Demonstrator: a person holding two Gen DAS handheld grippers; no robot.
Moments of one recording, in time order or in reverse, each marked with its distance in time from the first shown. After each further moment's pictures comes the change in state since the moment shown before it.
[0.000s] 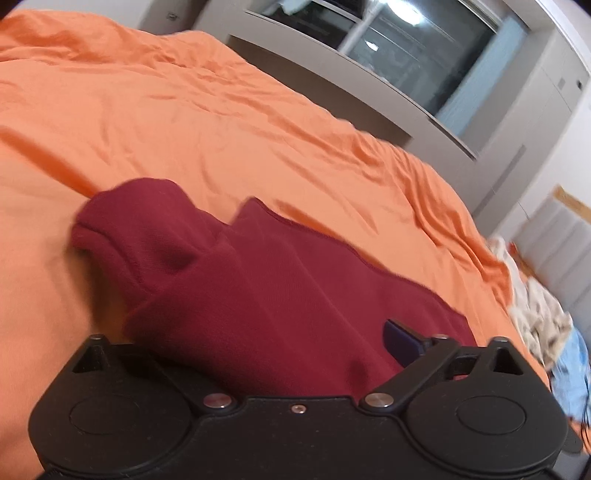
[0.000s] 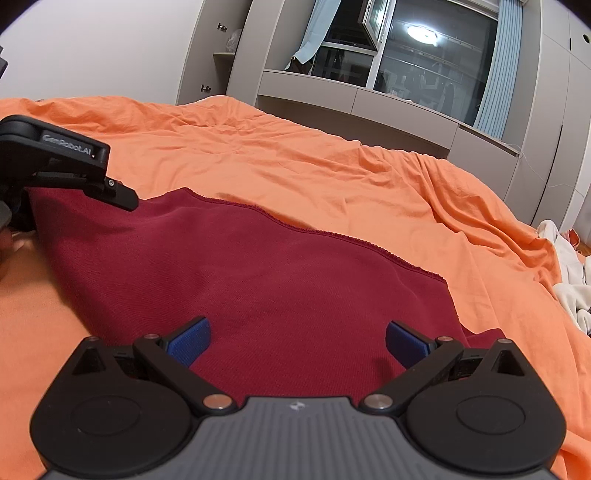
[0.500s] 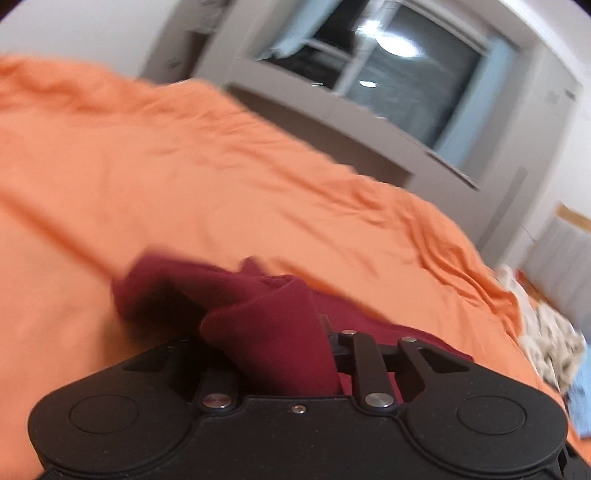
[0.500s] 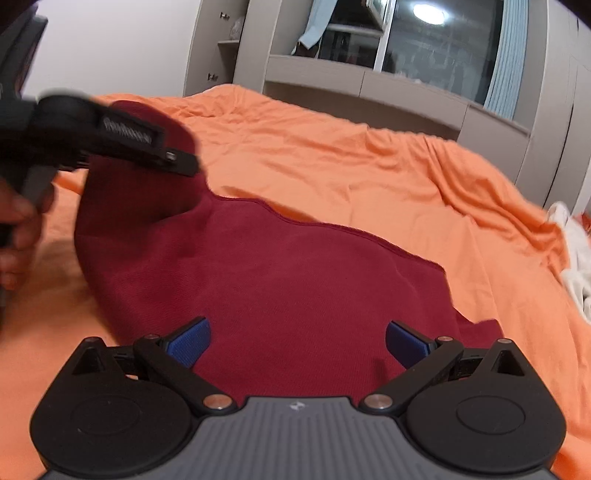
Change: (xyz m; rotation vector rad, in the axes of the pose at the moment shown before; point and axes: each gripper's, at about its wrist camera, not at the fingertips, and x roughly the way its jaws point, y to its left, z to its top) left arm -0.002 -0.026 0.018 0.109 -0.144 -0.003; right arm -0.021 -0.035 0.014 0.040 0.077 0.072
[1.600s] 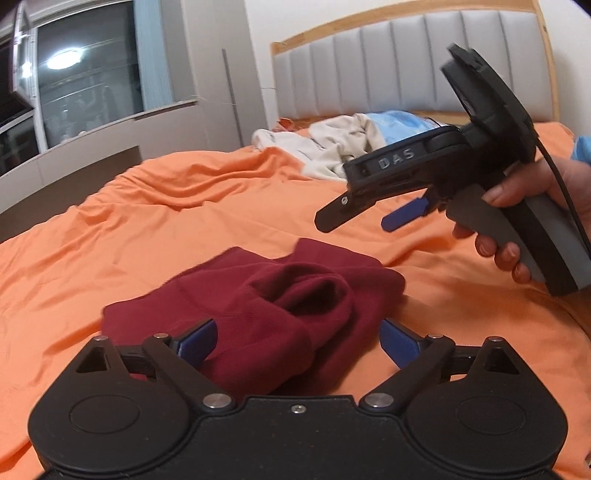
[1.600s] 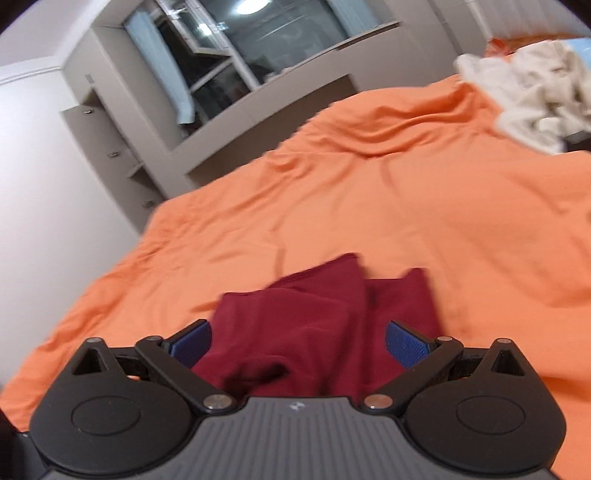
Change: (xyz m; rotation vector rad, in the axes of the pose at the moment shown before) left arm -0.054 -0.158 -0.093 0.884 0.160 -0.492; right arm -0.033 -0.165 -0.023 0.713 -0.095 0.205
